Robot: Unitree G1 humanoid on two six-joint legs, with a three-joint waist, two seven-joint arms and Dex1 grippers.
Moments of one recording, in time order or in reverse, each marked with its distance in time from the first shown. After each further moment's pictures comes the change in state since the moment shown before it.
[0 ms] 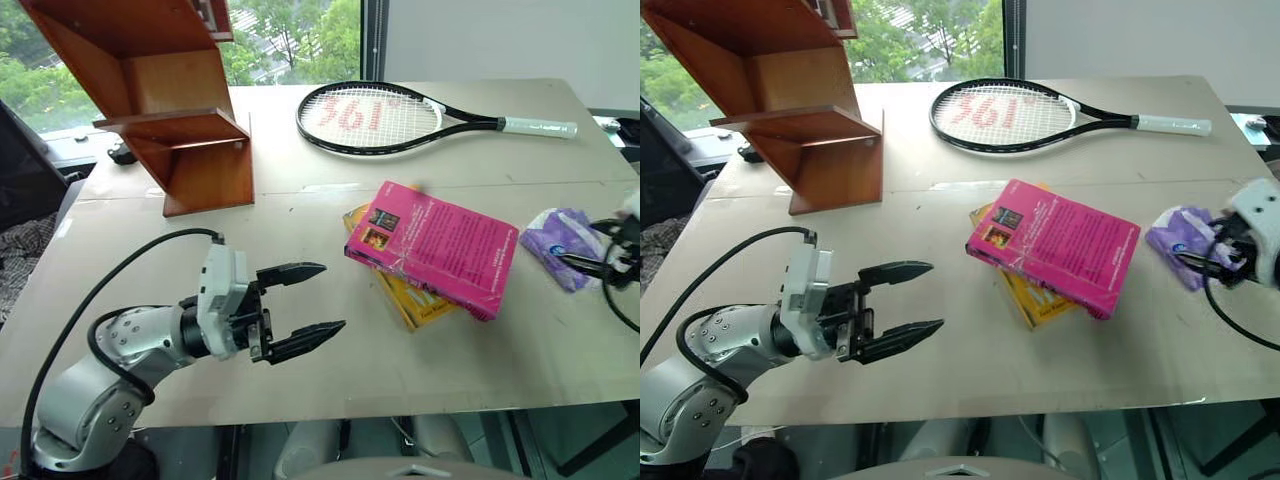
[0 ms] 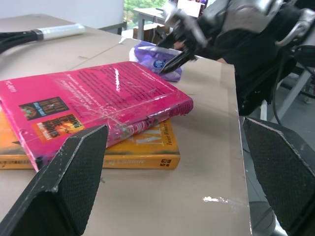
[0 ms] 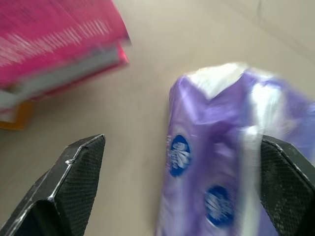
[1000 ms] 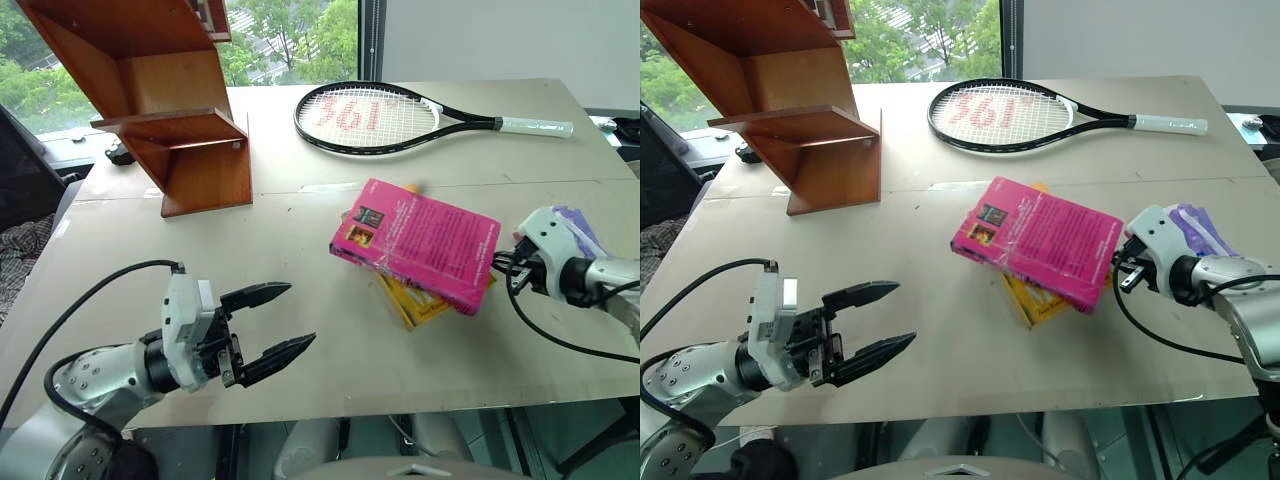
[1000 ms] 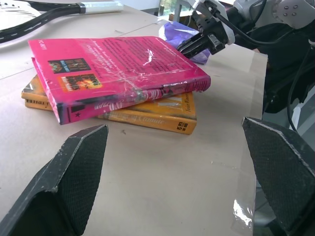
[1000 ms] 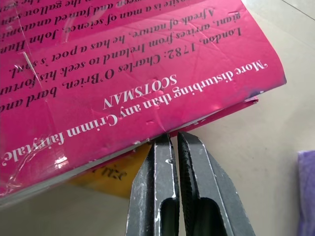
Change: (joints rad) left arm 0.271 -0.016 0.150 -0.035 0.042 -0.075 0.004; right arm -0.169 0.243 0.374 -0.128 -0.023 0.139 -0.223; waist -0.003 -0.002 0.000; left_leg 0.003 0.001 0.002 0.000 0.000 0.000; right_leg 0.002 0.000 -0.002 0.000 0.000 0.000
